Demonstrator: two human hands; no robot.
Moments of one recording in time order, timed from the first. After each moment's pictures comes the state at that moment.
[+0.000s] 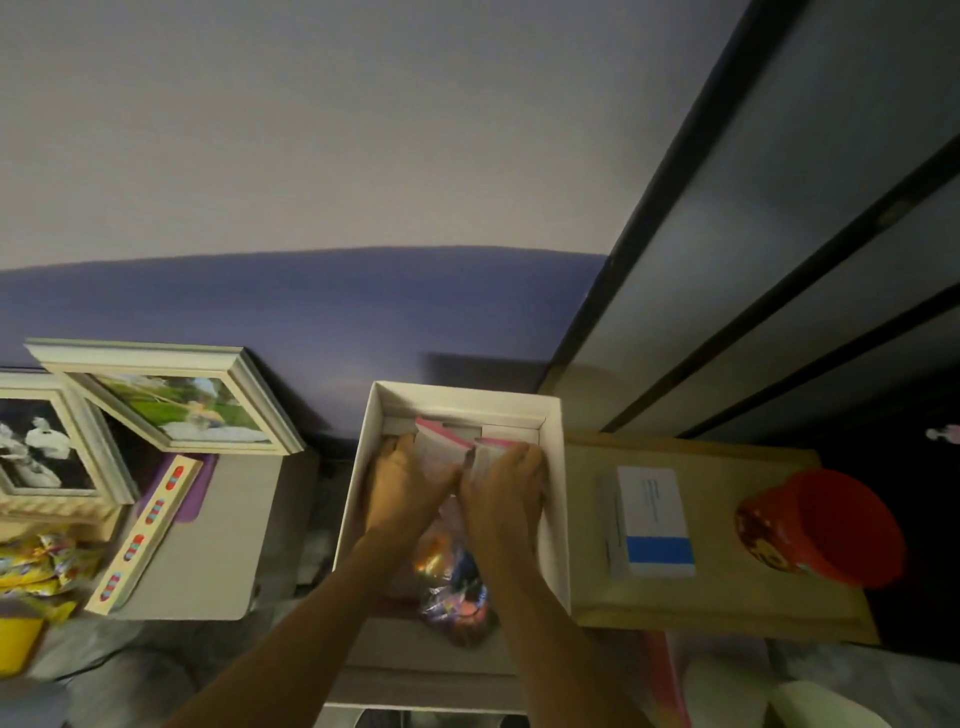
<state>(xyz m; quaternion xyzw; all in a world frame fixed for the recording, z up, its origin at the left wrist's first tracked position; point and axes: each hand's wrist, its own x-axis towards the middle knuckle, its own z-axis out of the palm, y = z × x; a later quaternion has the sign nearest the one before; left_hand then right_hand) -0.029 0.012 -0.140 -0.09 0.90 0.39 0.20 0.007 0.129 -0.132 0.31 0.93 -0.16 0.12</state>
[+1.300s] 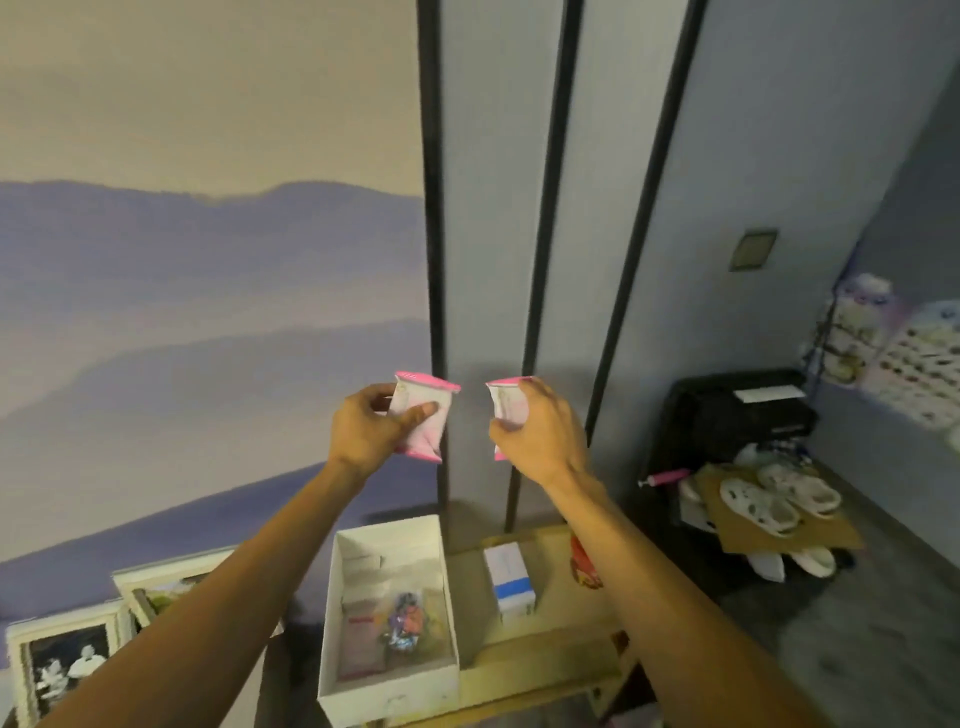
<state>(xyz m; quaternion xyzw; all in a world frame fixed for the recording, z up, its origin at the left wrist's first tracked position) 0.054 0.056 0.323 0.12 0.80 0.59 0.03 0.171 0.259 0.336 0.18 0.92 -0.25 -0.26</state>
